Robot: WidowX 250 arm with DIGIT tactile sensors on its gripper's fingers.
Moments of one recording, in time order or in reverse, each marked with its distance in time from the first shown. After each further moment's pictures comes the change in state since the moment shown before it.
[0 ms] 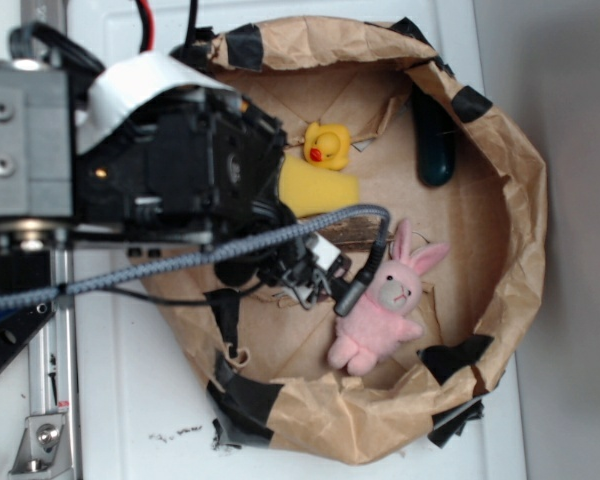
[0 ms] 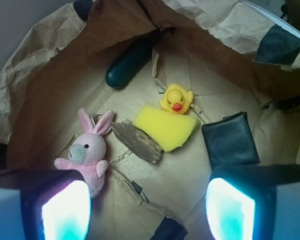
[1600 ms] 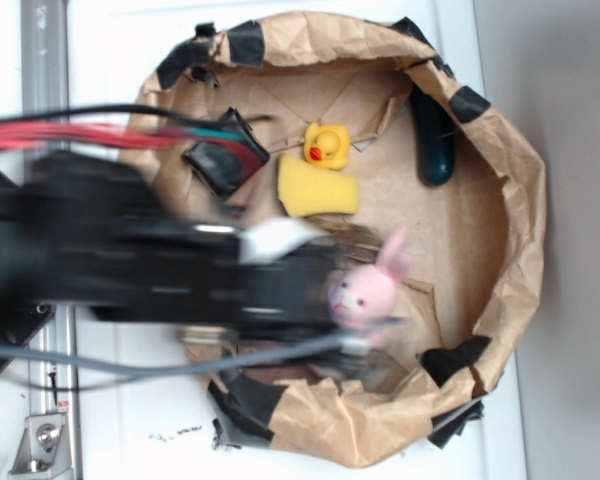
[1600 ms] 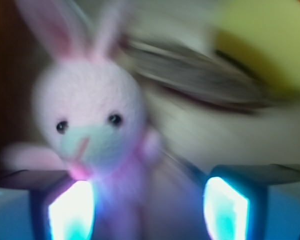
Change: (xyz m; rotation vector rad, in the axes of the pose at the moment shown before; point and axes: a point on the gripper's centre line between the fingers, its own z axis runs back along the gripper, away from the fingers) arm -0.054 -0.003 -0.085 -0.019 0.111 -0.070
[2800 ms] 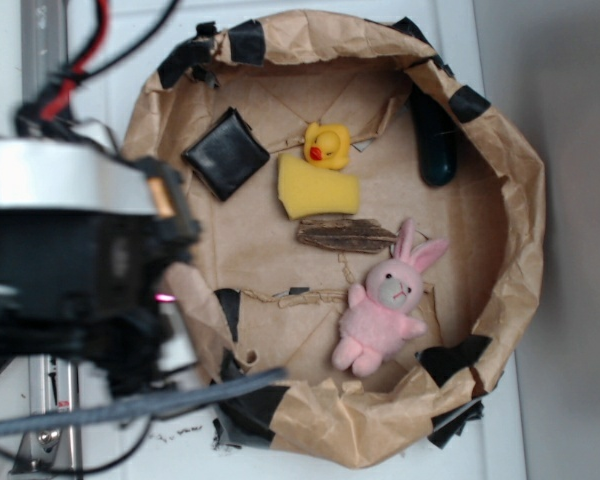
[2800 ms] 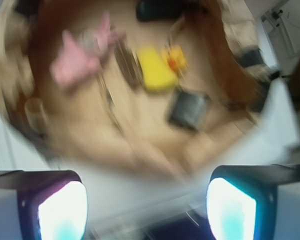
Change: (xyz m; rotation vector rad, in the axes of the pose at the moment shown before) arm 0.009 0.004 0.132 0.129 0.031 -0.423
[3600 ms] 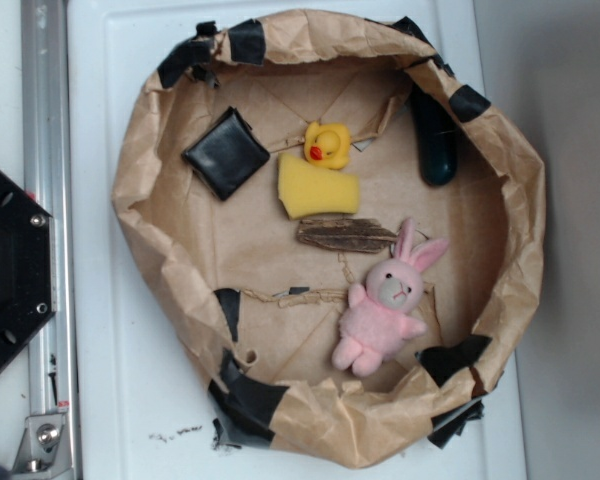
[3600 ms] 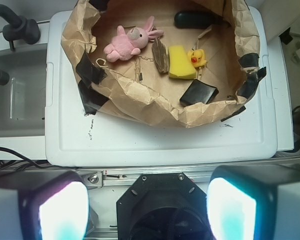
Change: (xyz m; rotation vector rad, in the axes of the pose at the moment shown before) arm -0.057 0.022 0.082 -0.057 0.074 -0.342
